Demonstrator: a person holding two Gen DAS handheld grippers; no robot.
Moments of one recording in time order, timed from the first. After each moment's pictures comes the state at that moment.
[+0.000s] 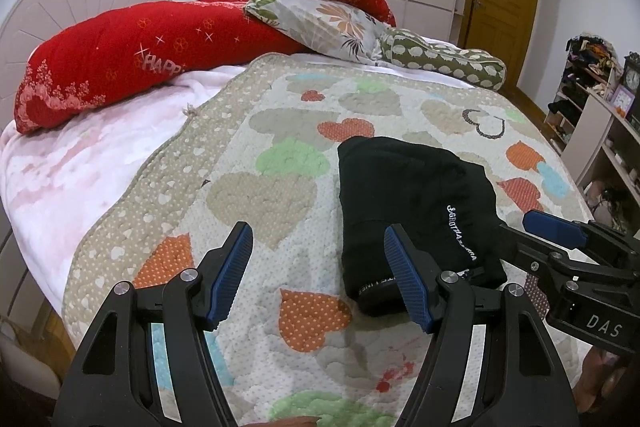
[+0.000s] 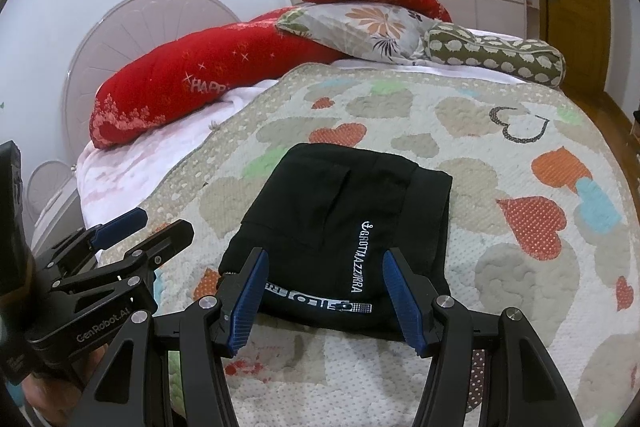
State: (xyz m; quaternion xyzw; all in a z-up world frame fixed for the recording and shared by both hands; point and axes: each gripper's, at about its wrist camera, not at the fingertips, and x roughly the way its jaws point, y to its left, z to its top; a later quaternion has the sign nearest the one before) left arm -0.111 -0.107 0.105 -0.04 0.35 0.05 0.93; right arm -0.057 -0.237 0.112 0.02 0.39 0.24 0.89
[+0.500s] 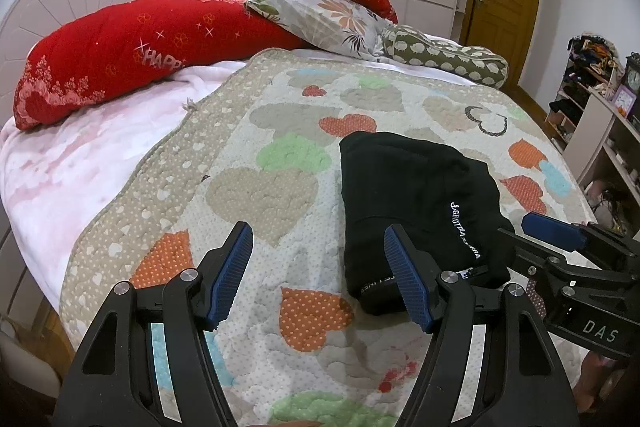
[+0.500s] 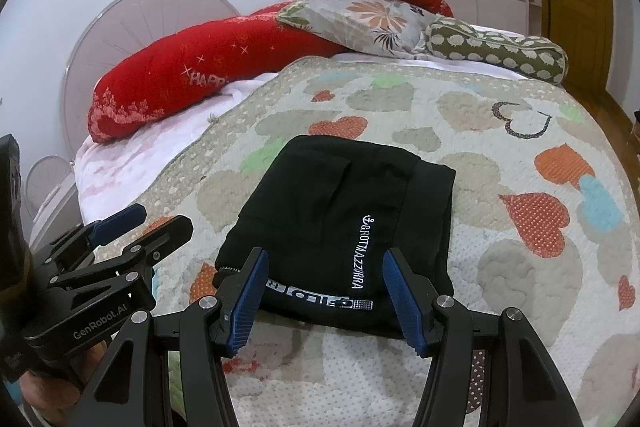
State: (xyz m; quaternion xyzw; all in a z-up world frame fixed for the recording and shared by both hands) left arm -0.110 -0.106 0.100 -0.05 0.35 0.05 0.93; right arm -0.056 -0.234 0.107 0.01 0.40 0.24 0.89
